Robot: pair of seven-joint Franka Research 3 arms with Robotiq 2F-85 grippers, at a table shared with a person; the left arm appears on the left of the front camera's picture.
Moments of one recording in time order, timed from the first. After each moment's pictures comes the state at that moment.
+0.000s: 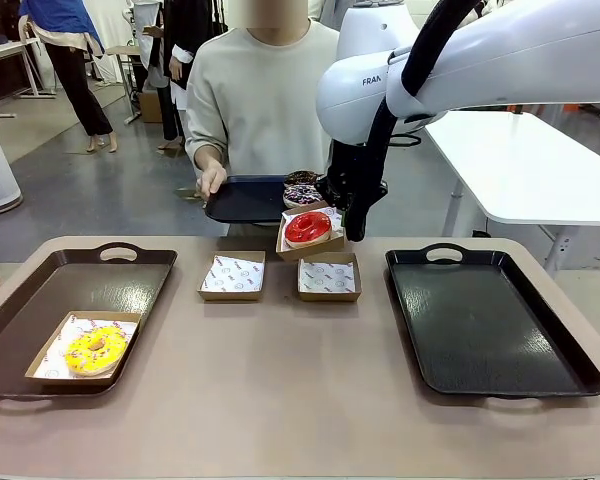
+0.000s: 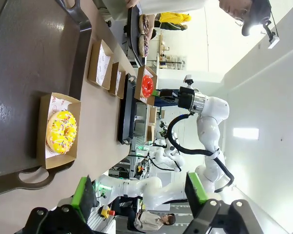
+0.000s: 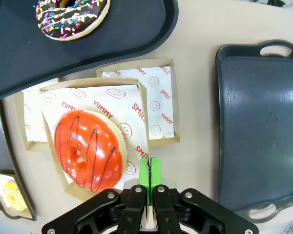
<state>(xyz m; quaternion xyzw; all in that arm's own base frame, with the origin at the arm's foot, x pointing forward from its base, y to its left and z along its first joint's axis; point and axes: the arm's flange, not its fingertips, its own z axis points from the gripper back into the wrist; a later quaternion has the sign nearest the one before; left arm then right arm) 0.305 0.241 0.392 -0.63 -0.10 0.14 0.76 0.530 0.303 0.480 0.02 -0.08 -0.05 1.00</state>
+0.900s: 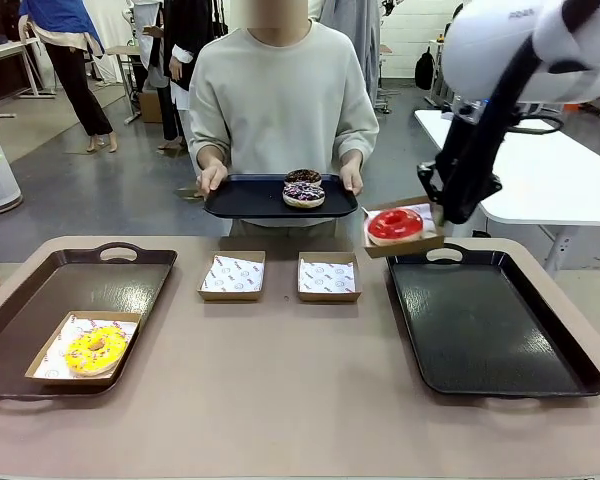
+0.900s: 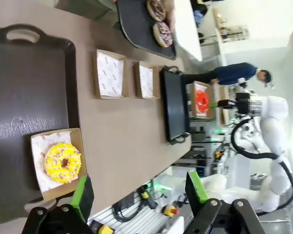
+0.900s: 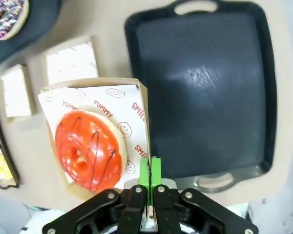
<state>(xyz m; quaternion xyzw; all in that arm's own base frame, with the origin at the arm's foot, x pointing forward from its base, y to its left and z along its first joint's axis) 0.384 0.106 0.533 -0.44 -0.14 0.02 0.89 0.461 0.134 0.521 0.05 -0.05 -0.09 0.99</state>
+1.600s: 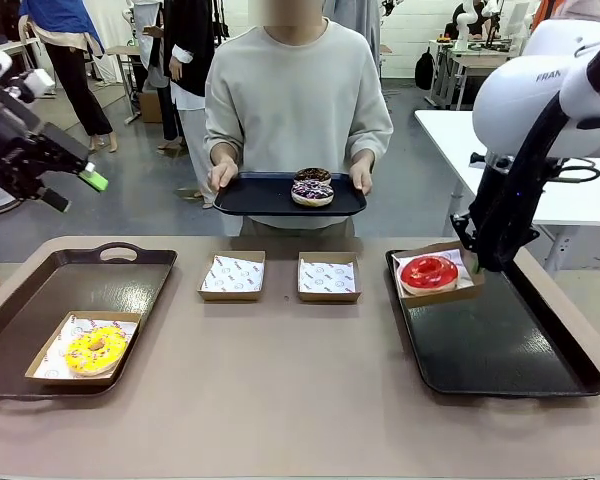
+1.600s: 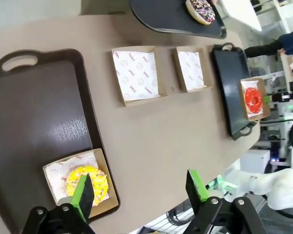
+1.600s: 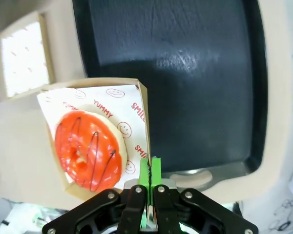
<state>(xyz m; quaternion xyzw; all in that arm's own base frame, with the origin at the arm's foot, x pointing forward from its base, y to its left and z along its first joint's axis) 0.423 -0.036 0.538 -0.25 -0.15 -0.08 0.95 0.441 0.086 0.456 0.03 0.00 -0.08 1.00</state>
